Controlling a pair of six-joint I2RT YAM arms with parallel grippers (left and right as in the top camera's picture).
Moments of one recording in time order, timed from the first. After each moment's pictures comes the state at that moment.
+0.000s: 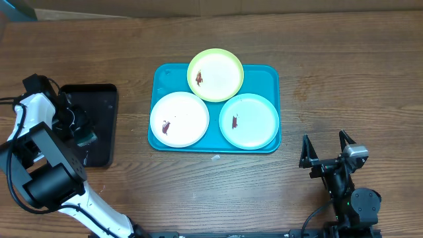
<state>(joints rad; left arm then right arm) 0.56 2.05 1.44 -0.86 0.01 -0.05 0.04 0.01 0.02 -0.03 -0.12 0.15</state>
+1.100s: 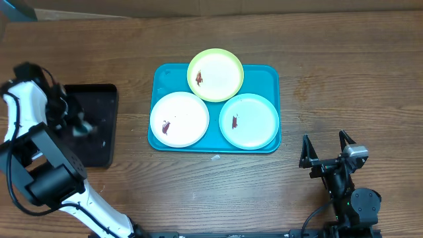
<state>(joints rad) 0.55 2.07 1.69 -1.10 0.06 -0.05 0.04 0.01 0.02 -0.03 -0.12 0.15</state>
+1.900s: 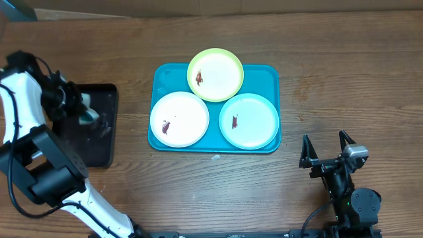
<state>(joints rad) 0.54 2.07 1.79 -1.22 0.23 -0.05 0.04 0.01 0.02 -0.03 -0.12 0.15</state>
